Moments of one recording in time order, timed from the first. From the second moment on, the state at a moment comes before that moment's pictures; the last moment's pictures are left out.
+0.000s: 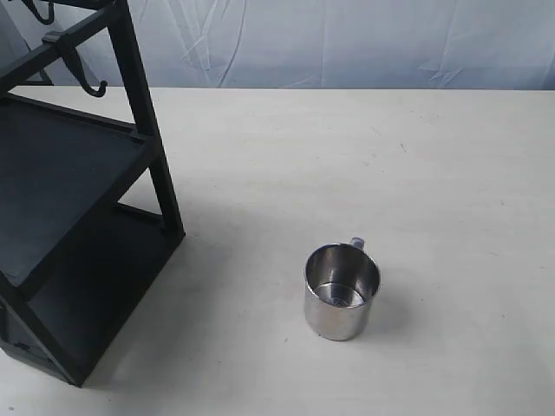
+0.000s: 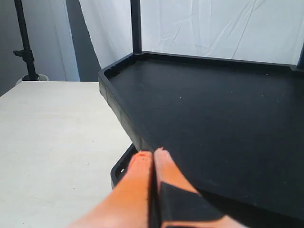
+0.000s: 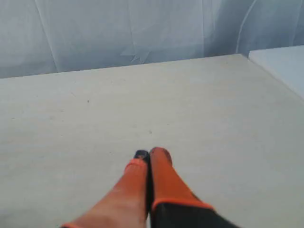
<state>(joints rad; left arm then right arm) 0.02 0.01 0.00 0.00 0.23 -0.02 -0.16 0.01 -0.01 0.15 0.34 -0.08</state>
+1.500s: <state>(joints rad) 0.02 0.01 0.00 0.00 0.23 -0.02 0.19 1.16 -0.98 0.15 1.05 0.24</state>
